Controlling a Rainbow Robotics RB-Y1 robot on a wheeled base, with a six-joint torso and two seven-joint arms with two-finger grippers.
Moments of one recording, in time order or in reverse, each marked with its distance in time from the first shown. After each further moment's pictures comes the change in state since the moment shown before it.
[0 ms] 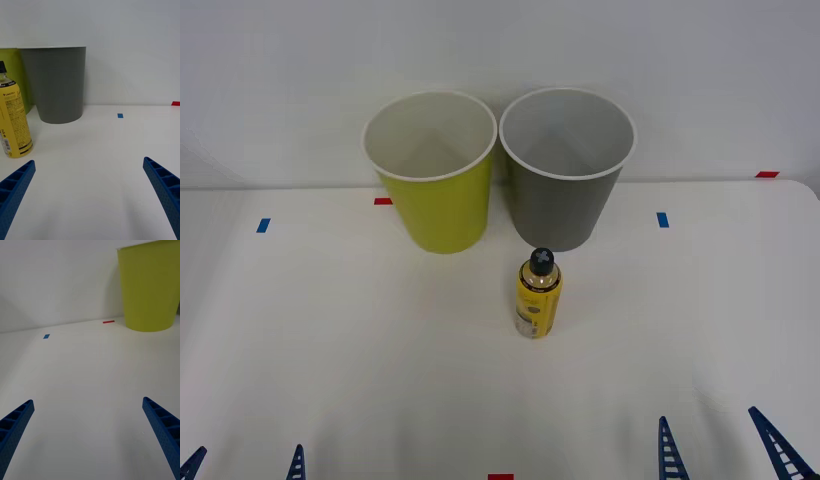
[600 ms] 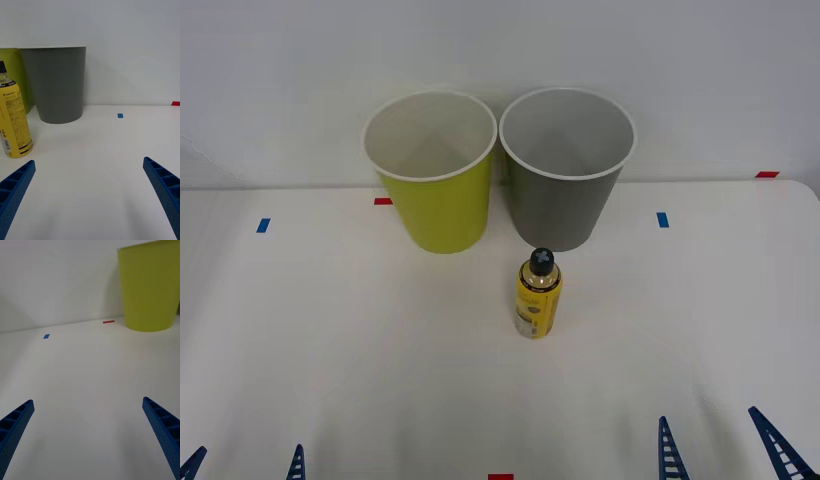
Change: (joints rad) right arm 0.000 0.000 0.000 0.000 0.000 0.000 0.000; left arm 0.000 0.000 0.000 0.000 0.000 0.000 0.000
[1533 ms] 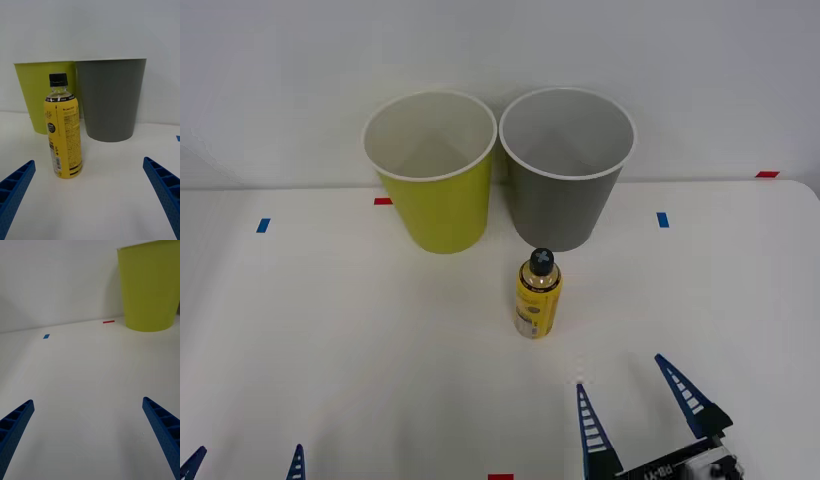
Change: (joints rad) right arm -0.267 -0.074 0.180 0.055 -0.015 0.054 0.074; left arm 0.000 0.000 0.000 0.000 0.000 0.000 0.000
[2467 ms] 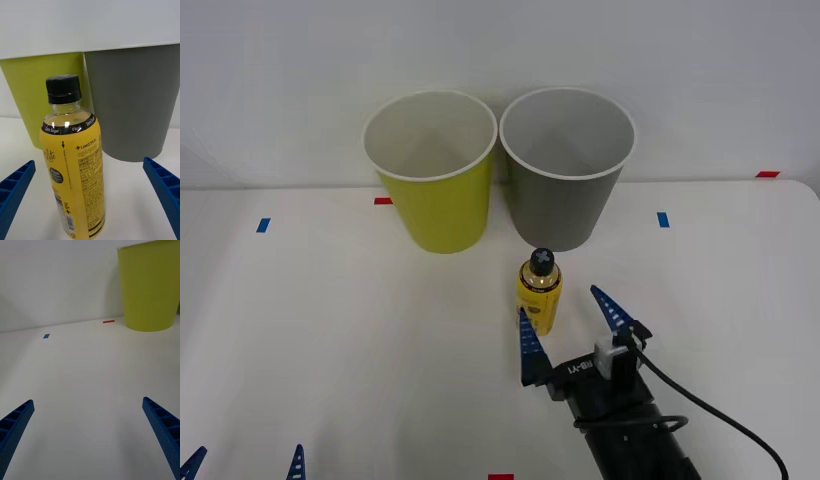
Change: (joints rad) right arm -0.256 0.224 0.001 0.001 -0.005 0.399 0.050; left arm 0.000 0.000 0.000 0.000 0.000 0.000 0.000
